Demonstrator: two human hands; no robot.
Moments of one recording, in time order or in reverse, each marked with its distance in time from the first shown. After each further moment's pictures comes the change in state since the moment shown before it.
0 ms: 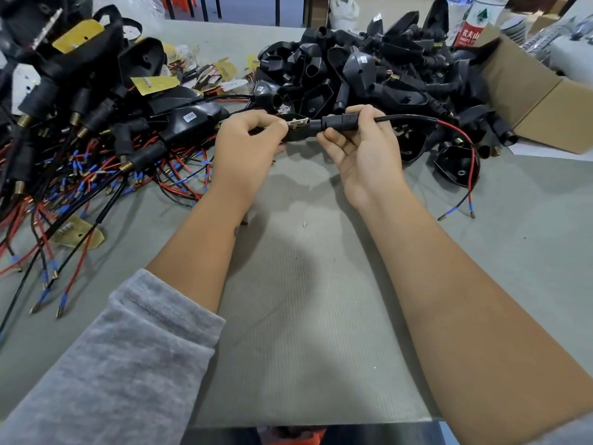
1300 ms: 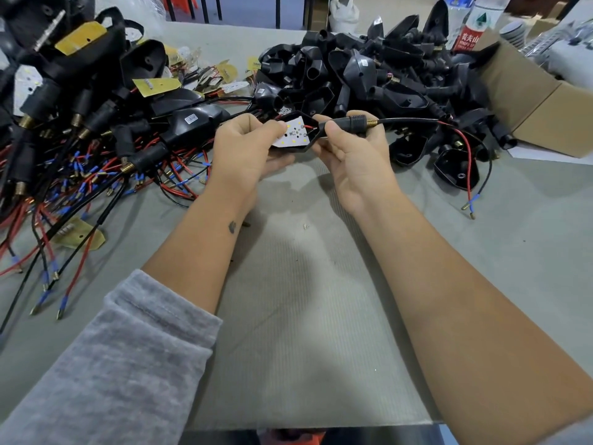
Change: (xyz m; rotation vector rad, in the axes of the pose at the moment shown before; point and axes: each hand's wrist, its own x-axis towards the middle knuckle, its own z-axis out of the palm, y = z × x) left_hand -0.001 0.006 0.000 -0.323 0.014 -0.250; right_hand -0.006 0.008 0.006 -0.063 -0.081 -0.009
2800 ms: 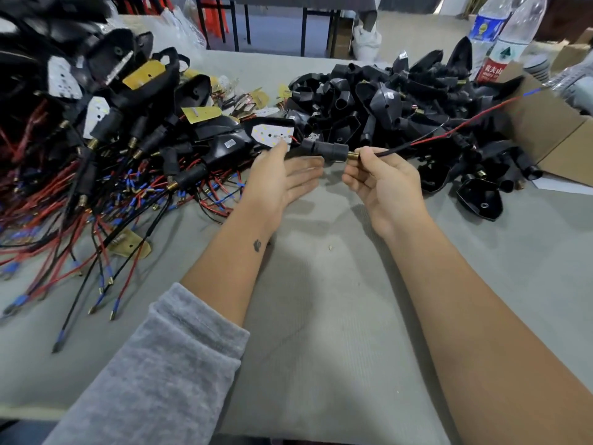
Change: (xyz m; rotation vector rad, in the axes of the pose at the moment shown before) left_hand 0.005 0.002 -0.004 -0.213 -0.080 -0.283; right_hand 0.000 -0.006 -0.011 -0.105 0.012 0.030
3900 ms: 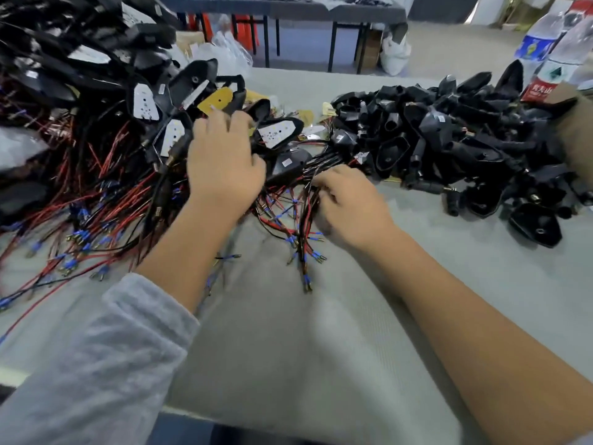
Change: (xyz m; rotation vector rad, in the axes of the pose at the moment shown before) left_hand -0.023 0.087 -0.098 1.707 0.566 0.752; right_hand -0.001 0.038 0.078 -1.508 -0.450 -0.575
